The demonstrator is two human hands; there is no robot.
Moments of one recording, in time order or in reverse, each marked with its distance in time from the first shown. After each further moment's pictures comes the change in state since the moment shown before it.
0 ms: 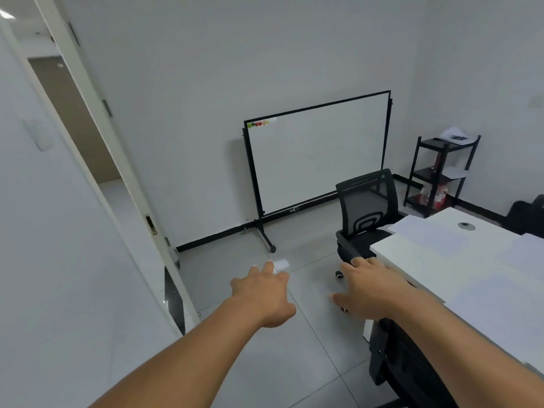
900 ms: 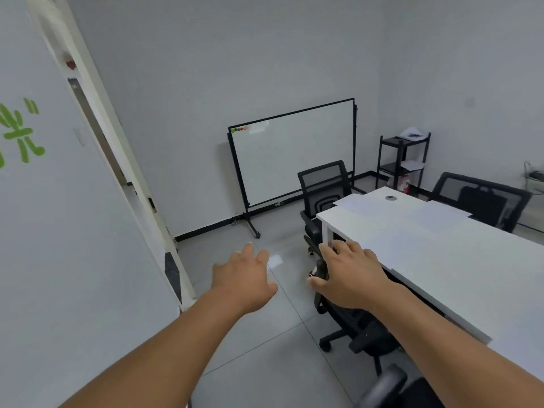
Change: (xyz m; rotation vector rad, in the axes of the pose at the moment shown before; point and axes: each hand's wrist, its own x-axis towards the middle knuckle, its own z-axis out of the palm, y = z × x) left_hand -0.331 0.251 0.035 0.040 0.222 -0.136; right_hand -0.383 0.124 0.069 0.125 0.250 -0.047
